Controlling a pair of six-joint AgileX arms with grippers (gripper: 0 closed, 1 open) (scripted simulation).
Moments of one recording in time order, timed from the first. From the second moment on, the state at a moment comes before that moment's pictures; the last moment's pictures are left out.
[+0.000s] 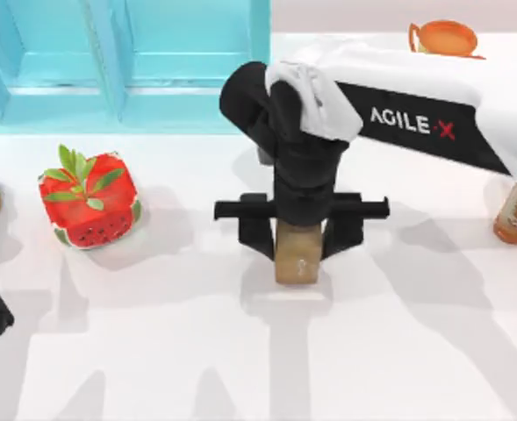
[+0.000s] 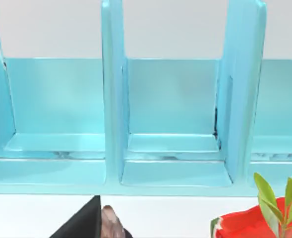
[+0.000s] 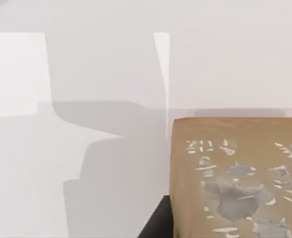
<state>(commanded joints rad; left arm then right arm) 0.00 0.00 0.00 0.00 0.00 0.00 0.69 2.32 1.86 -1.10 0.01 0.72</state>
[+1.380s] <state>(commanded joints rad) 0.00 0.00 0.00 0.00 0.00 0.00 0.70 2.36 2.06 -1.27 0.01 0.72</state>
